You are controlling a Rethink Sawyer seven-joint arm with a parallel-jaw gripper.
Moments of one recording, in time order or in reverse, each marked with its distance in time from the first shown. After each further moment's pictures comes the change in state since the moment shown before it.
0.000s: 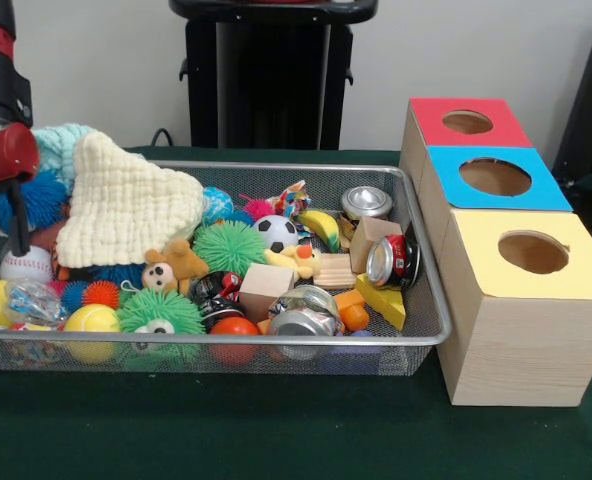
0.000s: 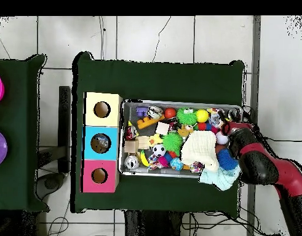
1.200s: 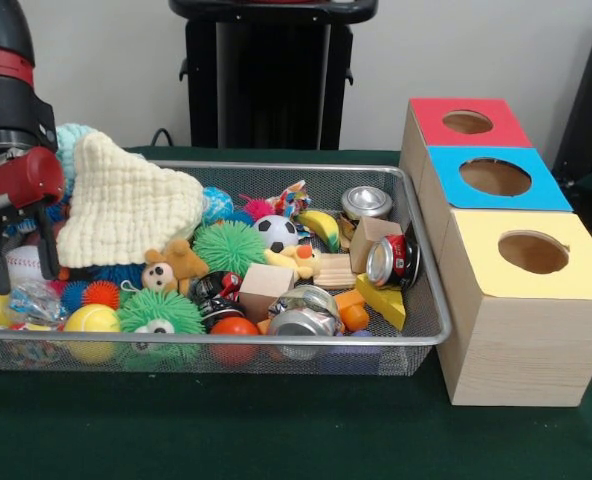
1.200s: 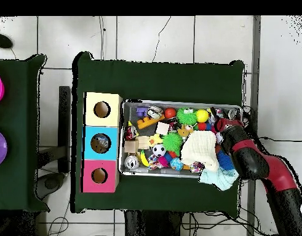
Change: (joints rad) arm -0.008 0.127 0.037 -0.029 -0.011 0.000 0.000
